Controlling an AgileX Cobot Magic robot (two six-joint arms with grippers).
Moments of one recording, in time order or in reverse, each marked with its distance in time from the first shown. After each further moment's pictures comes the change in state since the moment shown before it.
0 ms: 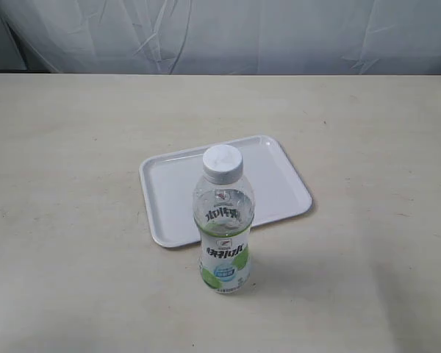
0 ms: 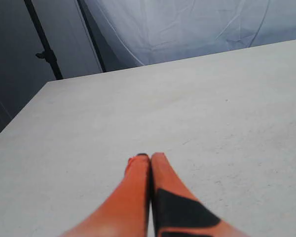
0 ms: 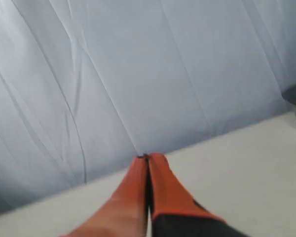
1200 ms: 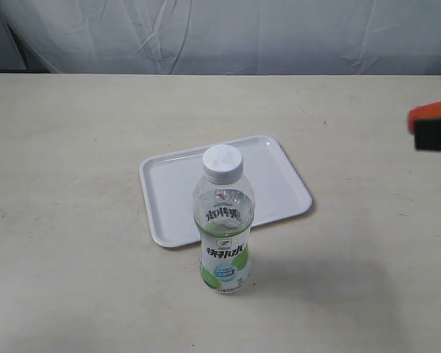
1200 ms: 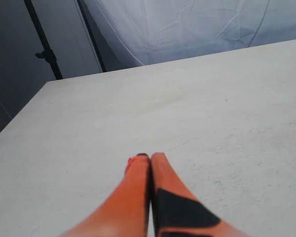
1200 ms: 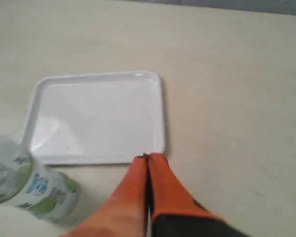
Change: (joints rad) left arm 0.000 0.000 0.000 0.000 0.000 0.000; right arm 0.154 0.847 -0.711 0.289 0.657 -0.583
